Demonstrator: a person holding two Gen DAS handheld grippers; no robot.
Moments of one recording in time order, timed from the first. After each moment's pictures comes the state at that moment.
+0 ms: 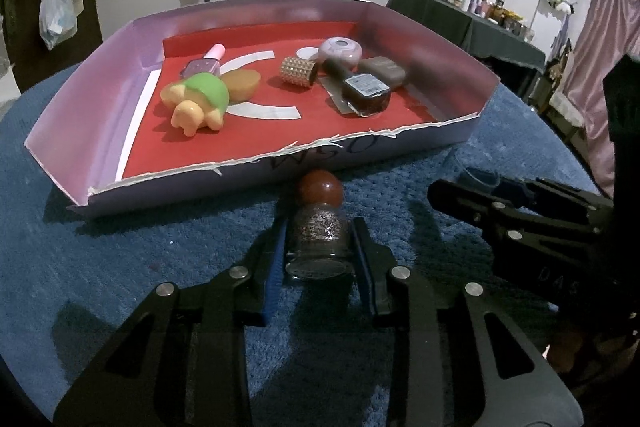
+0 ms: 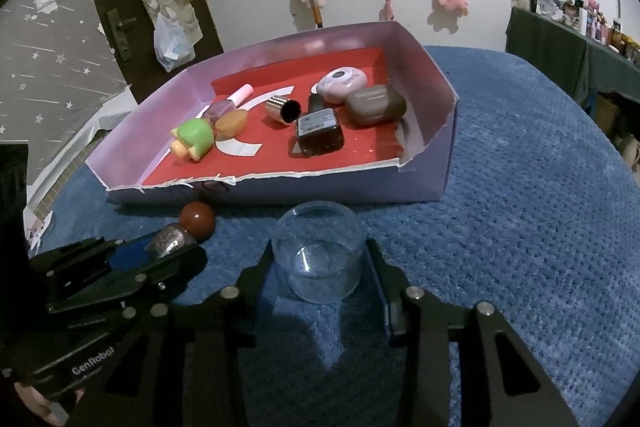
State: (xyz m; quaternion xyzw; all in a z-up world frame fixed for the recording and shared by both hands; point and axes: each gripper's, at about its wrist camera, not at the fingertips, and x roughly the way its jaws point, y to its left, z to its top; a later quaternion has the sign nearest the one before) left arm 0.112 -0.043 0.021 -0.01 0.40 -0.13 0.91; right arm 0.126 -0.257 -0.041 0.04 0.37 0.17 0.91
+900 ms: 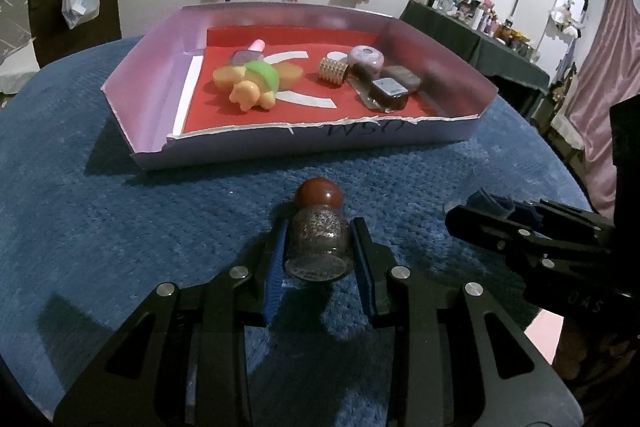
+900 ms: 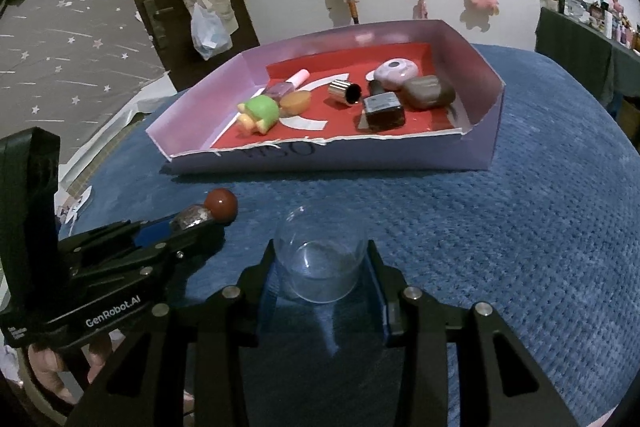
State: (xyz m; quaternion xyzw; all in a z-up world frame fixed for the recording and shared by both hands) left arm 0.081 -0.007 0.027 -0.05 0.39 -0.12 0.91; right arm 0.082 -0.239 -0.031 0.04 0.38 0.23 0.89
